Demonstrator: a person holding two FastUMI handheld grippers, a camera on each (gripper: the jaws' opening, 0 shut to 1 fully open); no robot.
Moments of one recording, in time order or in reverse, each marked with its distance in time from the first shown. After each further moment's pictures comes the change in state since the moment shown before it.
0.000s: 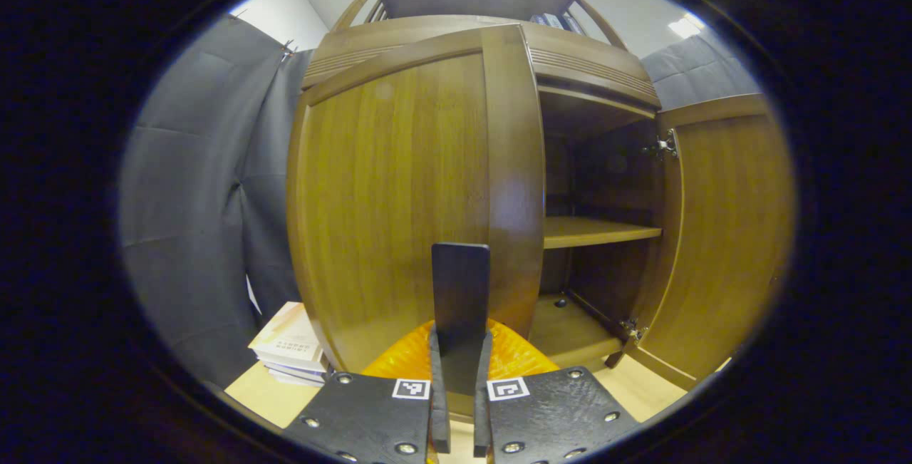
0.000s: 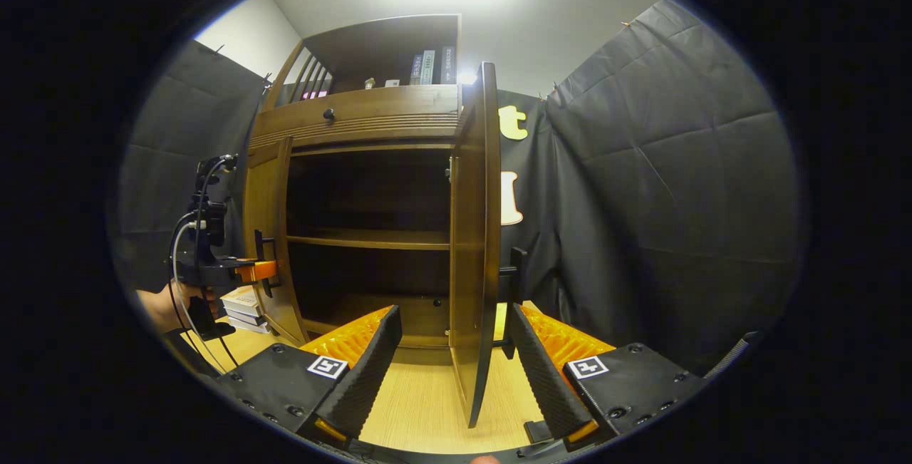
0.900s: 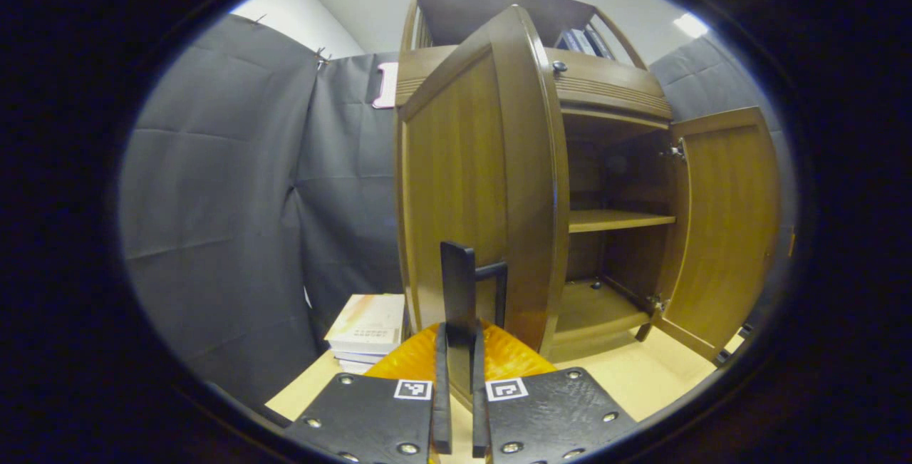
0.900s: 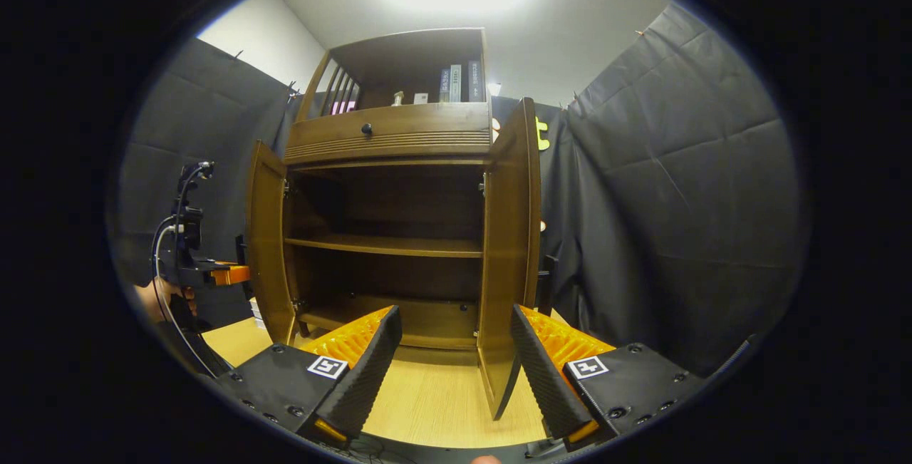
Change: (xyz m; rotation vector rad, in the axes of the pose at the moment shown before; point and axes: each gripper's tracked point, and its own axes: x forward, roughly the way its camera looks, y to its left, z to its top) left arm -0.098 0.085 -0.004 0.015 -0.016 0.123; right arm -0.039 0.037 0.013 -0.009 -0.036 0.087
